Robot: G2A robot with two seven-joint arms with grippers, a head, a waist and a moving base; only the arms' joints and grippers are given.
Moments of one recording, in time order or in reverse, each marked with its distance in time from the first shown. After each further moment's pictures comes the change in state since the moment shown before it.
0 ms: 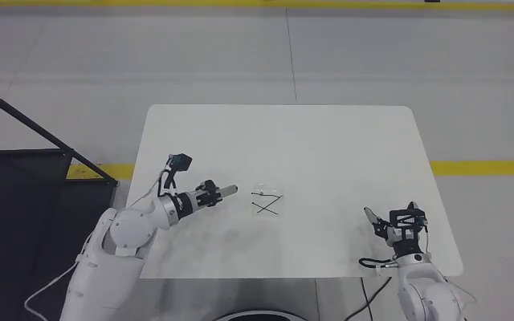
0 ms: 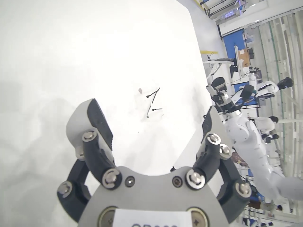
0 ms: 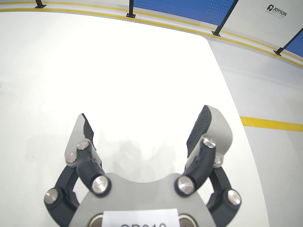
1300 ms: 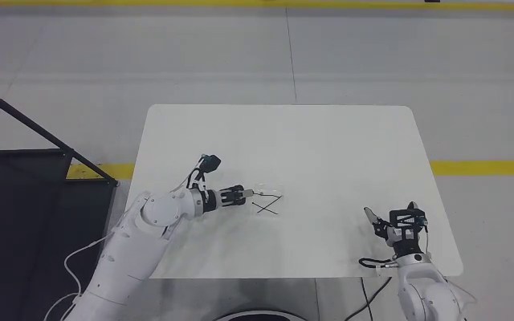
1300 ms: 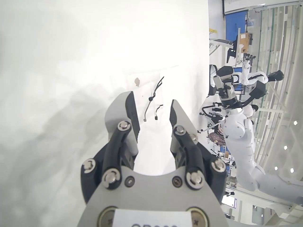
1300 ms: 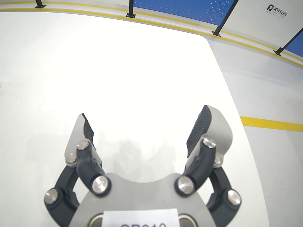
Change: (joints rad) left arm -0.213 -0.019 0.239 0.260 -0.054 0.055 -0.009; right arm 0.000 0.000 0.000 0.000 0.000 0.000 0.000
